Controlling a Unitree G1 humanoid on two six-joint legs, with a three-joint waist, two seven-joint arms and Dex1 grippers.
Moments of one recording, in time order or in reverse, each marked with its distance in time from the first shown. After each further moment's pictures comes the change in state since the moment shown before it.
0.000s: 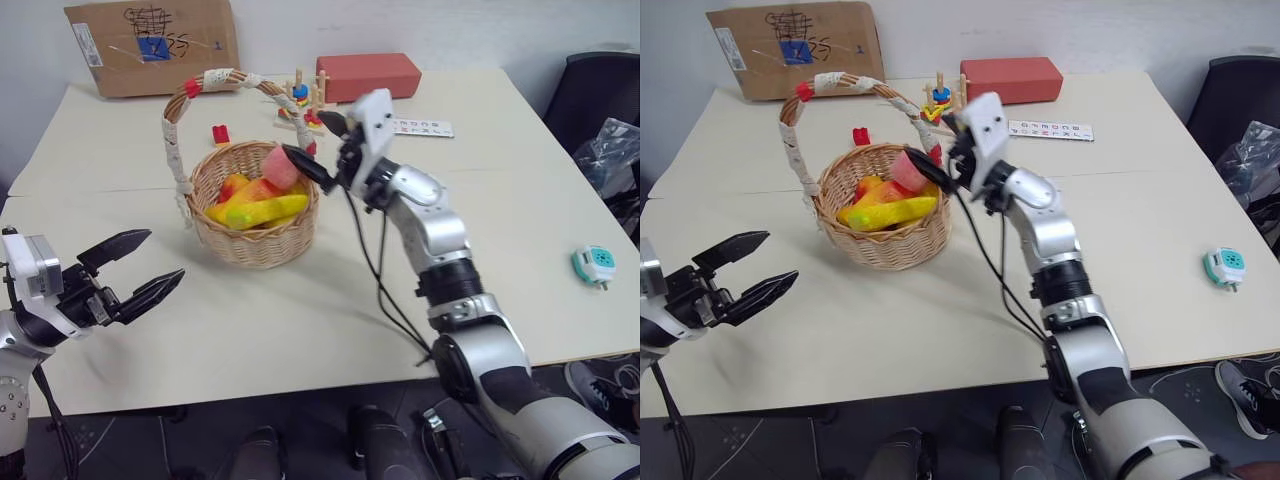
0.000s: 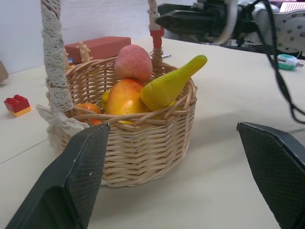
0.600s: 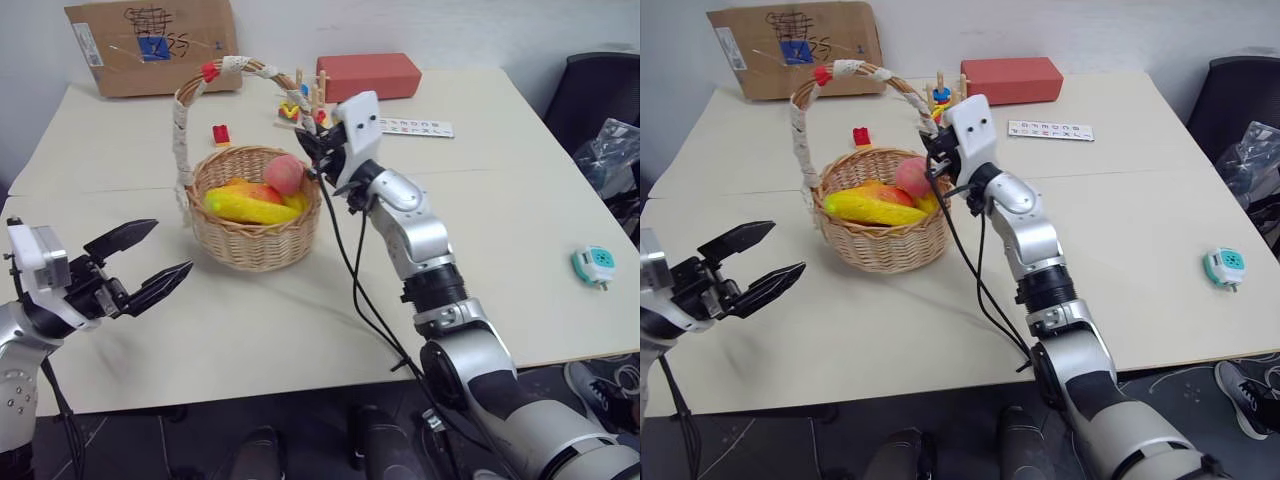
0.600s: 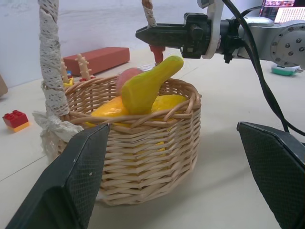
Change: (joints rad) left arm -0.093 -0.003 -0.058 -0.015 -0.002 0.001 0.025; right arm 0.096 -0.064 0.001 -0.179 0.013 0.112 -0.053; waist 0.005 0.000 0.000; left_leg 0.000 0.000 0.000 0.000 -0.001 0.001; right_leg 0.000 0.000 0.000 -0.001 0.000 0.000
